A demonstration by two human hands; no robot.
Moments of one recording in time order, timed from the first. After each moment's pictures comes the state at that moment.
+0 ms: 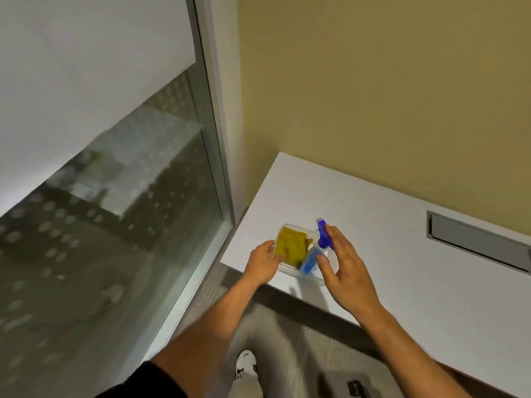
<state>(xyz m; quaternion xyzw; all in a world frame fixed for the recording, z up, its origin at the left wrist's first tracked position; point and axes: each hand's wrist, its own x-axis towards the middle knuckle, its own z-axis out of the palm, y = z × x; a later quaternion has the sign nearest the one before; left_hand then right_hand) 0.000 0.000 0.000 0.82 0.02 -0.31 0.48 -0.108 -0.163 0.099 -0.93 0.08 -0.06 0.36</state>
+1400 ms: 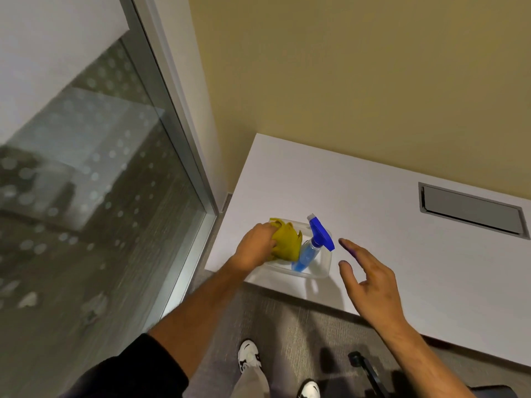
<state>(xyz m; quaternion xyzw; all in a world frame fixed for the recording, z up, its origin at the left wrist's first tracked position) 0.092 -0.035 -0.057 0.91 -0.27 -0.23 0.22 -0.106 -0.203 0.060 -0.91 0.21 -0.09 0.34</state>
